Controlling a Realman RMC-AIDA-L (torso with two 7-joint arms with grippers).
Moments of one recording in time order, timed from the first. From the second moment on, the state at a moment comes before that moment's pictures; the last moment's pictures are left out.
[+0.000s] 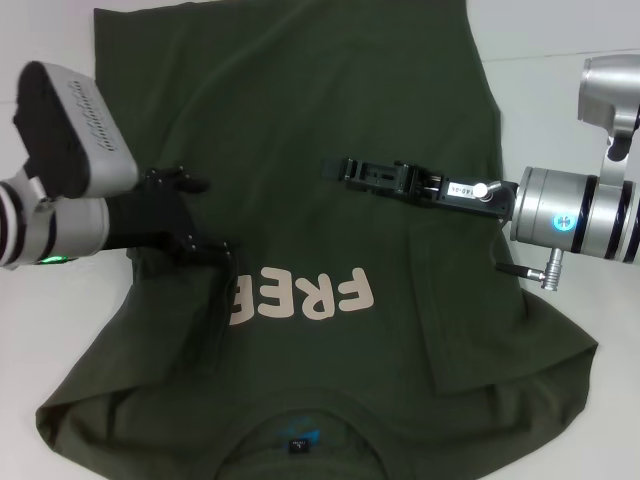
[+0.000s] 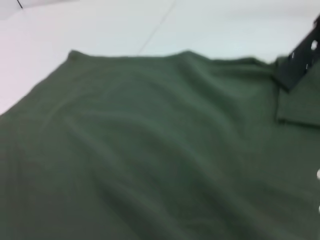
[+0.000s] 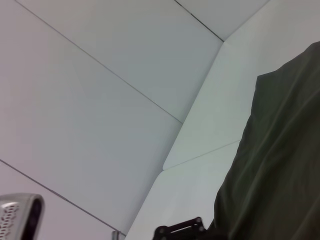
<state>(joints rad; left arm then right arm) -0.60 -2.17 1.12 0.87 2.20 1.00 -1.41 0.63 2.08 -0.71 -0.36 -1.75 -1.32 1.87</state>
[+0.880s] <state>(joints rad) -0.43 -2.17 0.72 0.85 1.95 1.58 -1.52 0.62 2.08 -0.71 -0.36 -1.75 -1.32 1.85</state>
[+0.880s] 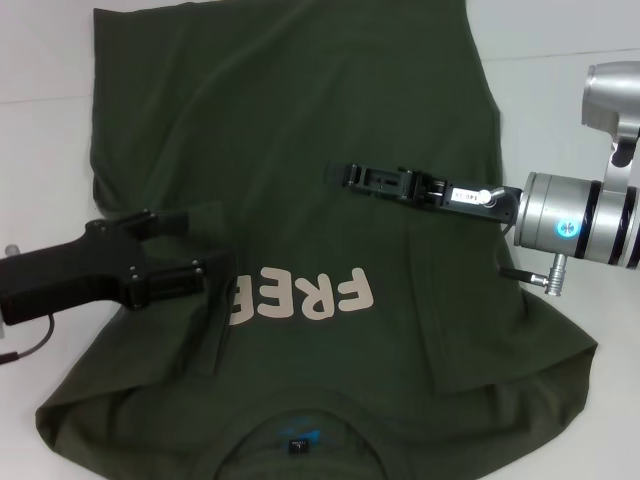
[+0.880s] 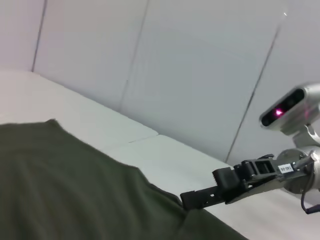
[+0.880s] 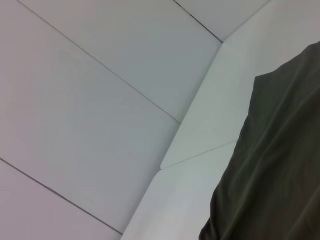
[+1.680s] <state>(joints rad) -0.38 -2.14 0.44 0.81 2.06 1.80 -1.61 0.49 1.99 -0.70 -0.40 -1.76 -1.52 1.87</state>
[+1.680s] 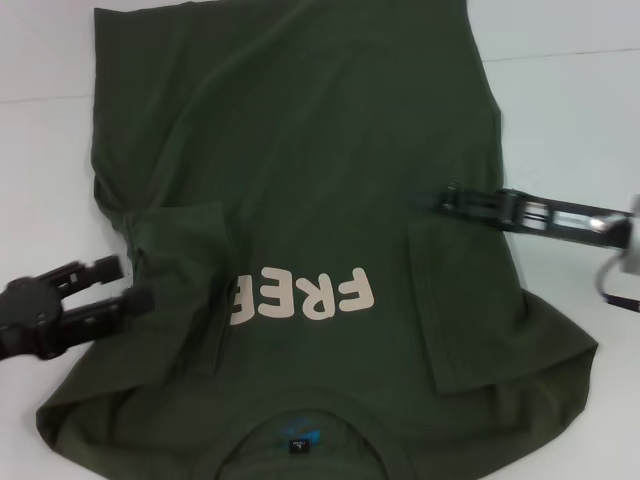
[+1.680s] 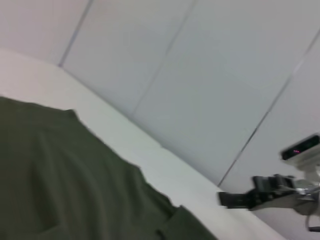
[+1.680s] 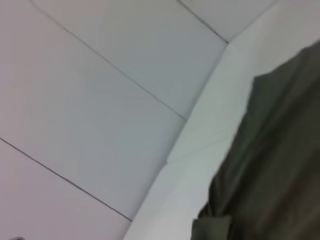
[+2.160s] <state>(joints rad) -0.33 -2.14 0.35 0.83 2.21 1.82 -1.59 0.30 1.87 -0.70 -0.46 -1.78 -1.67 1.88</state>
